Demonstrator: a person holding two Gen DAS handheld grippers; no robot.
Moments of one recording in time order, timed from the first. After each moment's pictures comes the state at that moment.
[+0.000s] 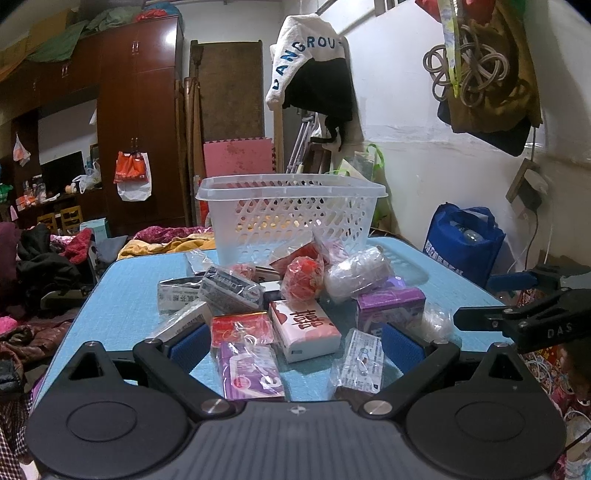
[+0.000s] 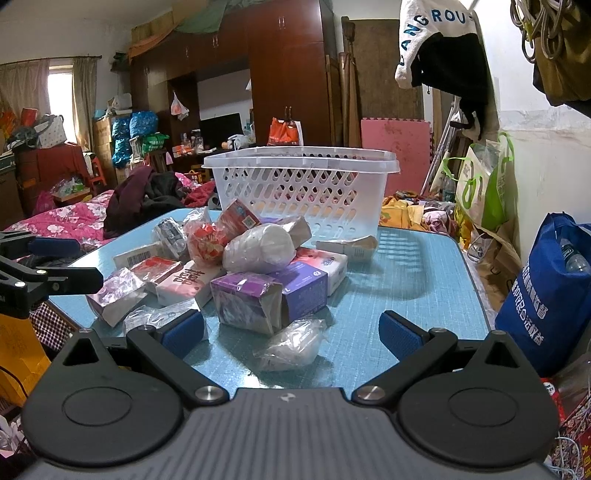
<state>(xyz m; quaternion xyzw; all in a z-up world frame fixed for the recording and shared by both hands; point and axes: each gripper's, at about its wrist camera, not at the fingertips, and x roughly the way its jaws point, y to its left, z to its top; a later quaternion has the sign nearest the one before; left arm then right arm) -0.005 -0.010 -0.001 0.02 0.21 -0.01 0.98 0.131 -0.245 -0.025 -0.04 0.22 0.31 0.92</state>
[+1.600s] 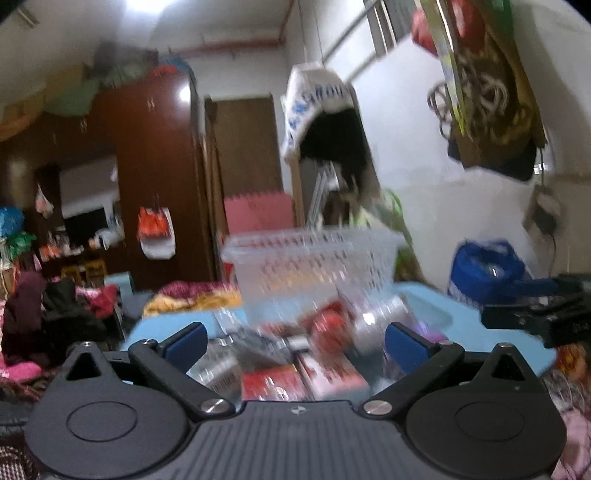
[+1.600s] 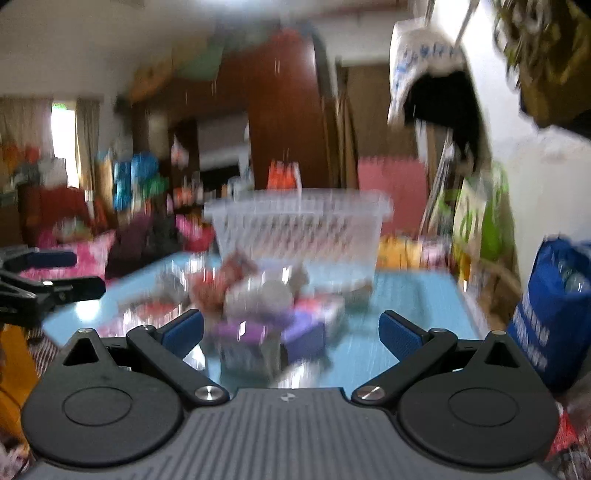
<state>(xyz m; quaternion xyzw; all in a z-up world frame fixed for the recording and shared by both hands) -0.011 -0.005 0.006 0.05 0.11 0.03 0.99 0.120 -0.255 -0.020 -0.01 0.12 0.31 0.94</state>
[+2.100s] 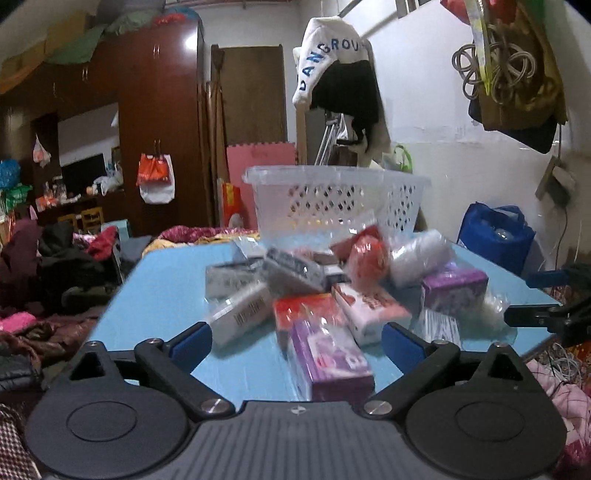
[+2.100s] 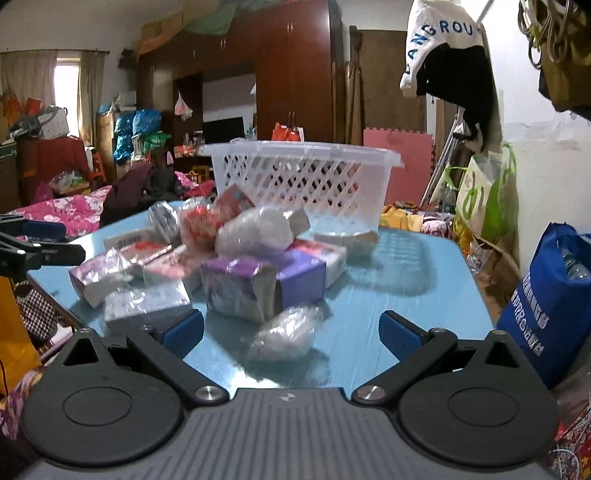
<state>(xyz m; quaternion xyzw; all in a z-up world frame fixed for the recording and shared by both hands) -0.001 0.036 -0.030 0.02 0.20 0.02 0.98 0.134 -0.239 -0.056 -0.06 0.20 0.32 0.92</state>
